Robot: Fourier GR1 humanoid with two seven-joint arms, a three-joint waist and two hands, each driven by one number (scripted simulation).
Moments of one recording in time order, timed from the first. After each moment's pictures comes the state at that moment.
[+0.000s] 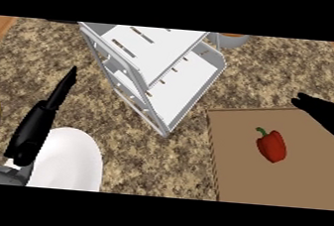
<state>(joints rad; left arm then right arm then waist) -0.09 0.45 -0.24 -1.65 -0.06 0.19 -0.05 -0.33 -1.01 0.21 -2.23 -0.10 0.44 0.83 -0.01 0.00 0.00</state>
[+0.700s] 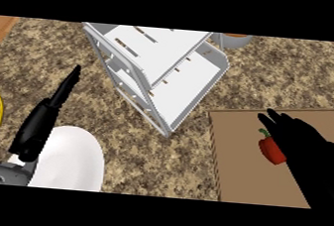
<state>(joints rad) -0.10 0.42 -0.22 -1.61 -0.09 0.15 -0.08 -0.35 -0.86 0.55 -2.21 0.28 0.36 1.02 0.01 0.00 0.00</state>
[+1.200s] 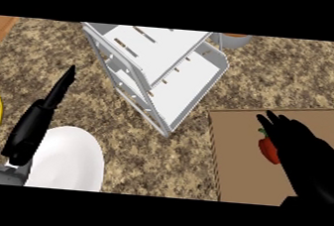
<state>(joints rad) -0.08 0.41 -0.18 -1.65 -0.10 0.11 -0.07 -0.31 -0.80 0.58 -2.10 0.39 0.41 0.99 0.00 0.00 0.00</state>
